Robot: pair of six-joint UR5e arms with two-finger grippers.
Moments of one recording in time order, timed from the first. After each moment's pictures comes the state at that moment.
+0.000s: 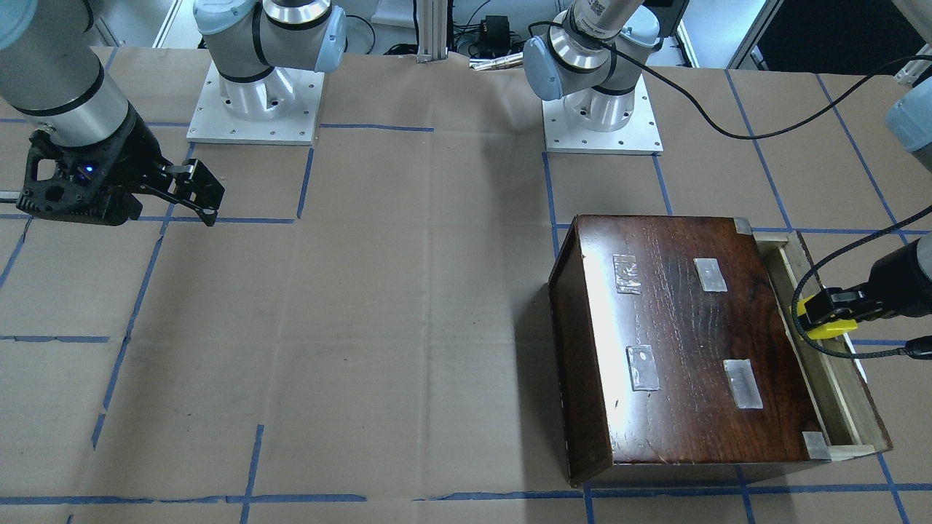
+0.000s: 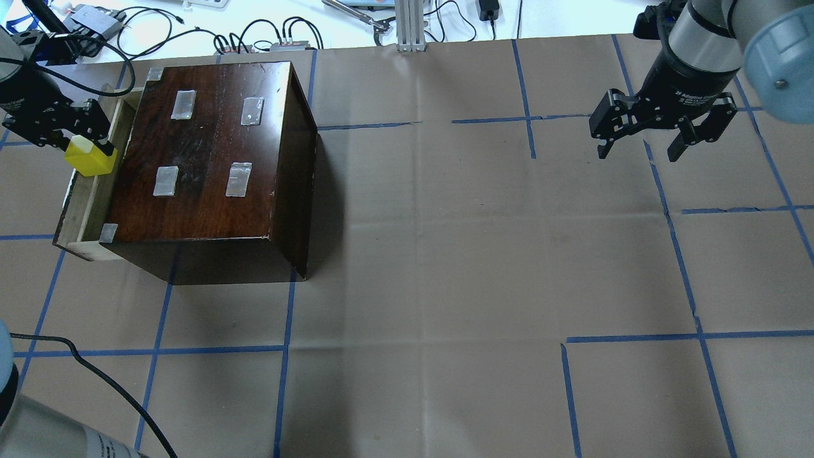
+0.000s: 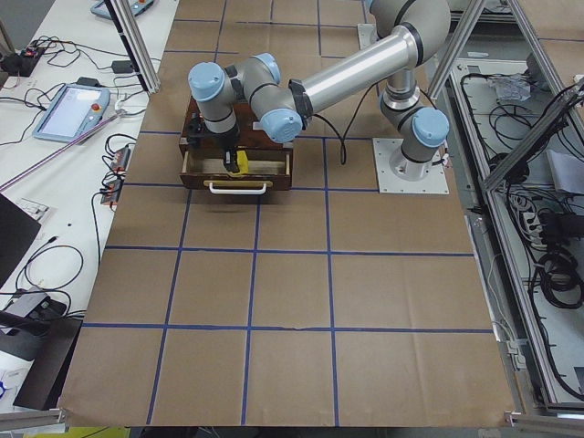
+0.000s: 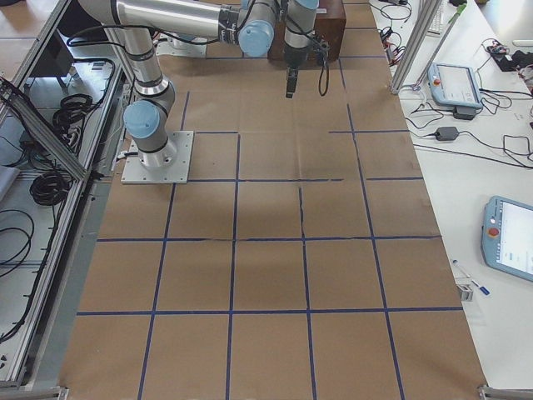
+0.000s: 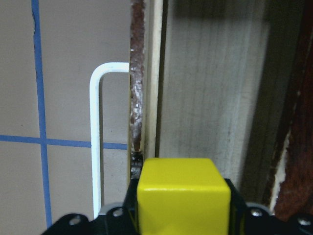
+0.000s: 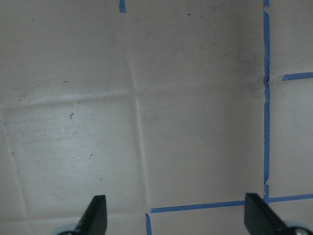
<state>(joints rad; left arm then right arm) -1.10 -1.94 -1.41 -1.45 1.57 0.39 1.45 -1.53 1.63 -1.62 -1.56 -0.03</state>
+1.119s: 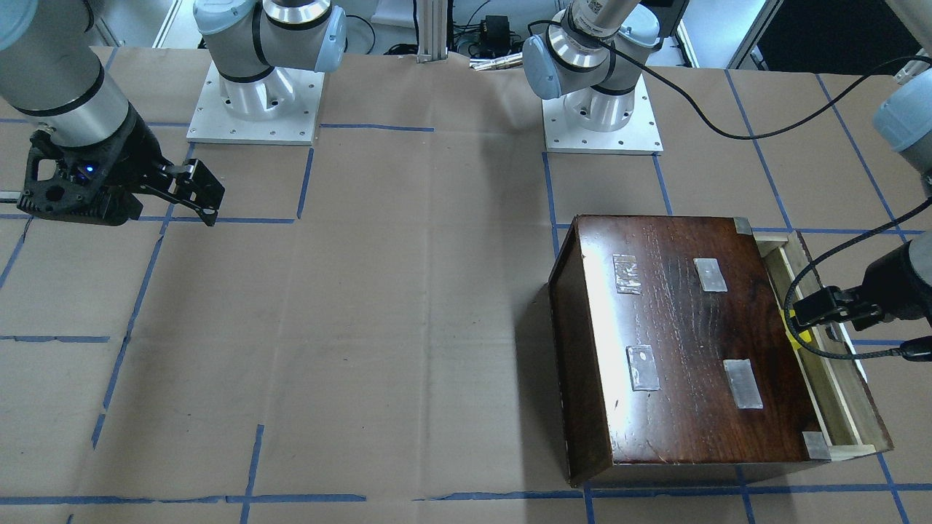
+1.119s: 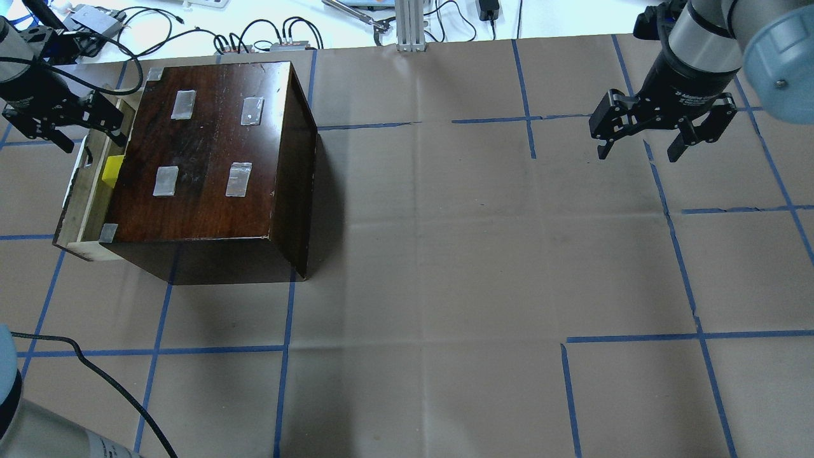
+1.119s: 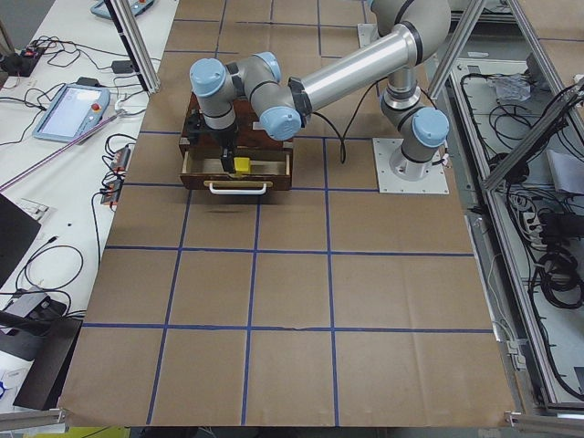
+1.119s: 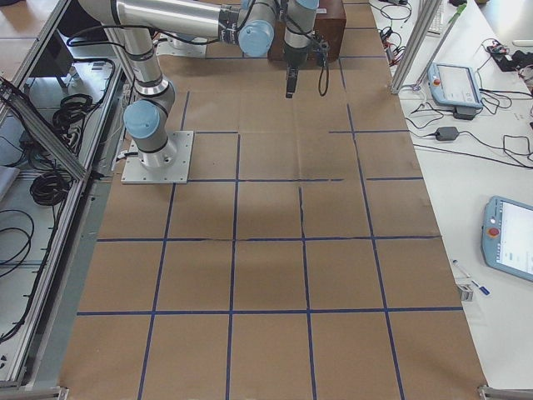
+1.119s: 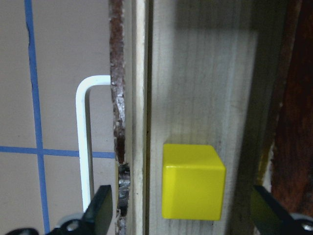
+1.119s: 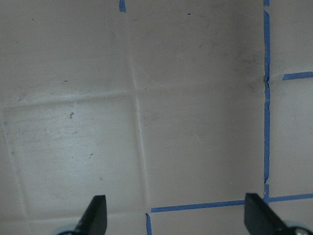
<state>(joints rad) -1.12 -1.92 -1.42 -1.41 1.57 0.39 1.45 -1.53 1.63 -1.62 -1.56 -0.03</state>
